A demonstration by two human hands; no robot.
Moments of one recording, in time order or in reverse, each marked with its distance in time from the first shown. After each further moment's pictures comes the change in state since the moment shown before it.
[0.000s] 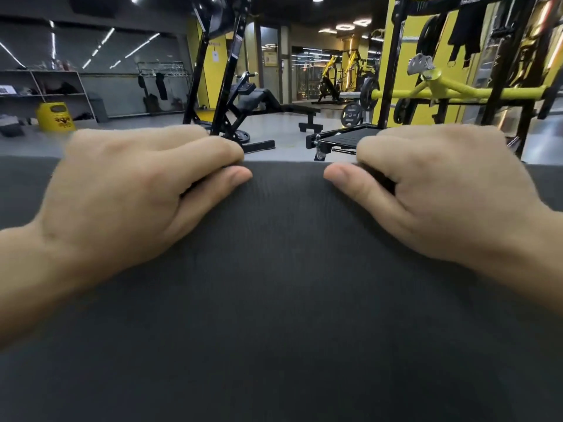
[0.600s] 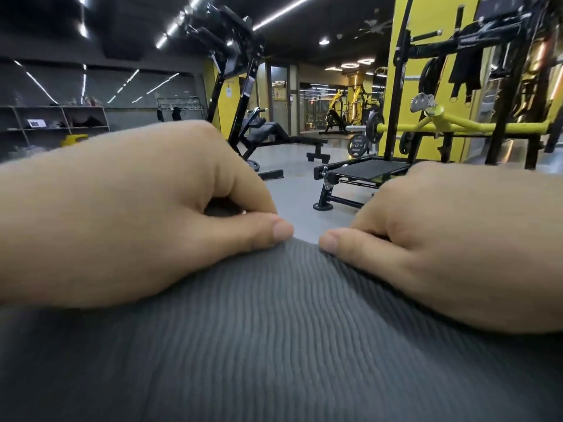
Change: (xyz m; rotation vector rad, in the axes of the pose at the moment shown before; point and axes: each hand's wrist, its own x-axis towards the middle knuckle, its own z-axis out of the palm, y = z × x) left_hand 0.057 0.010 -0.052 -0.366 -0.291 -0.044; right_hand 0.038 -0.026 -0.066 0.049 -0.659 0.090
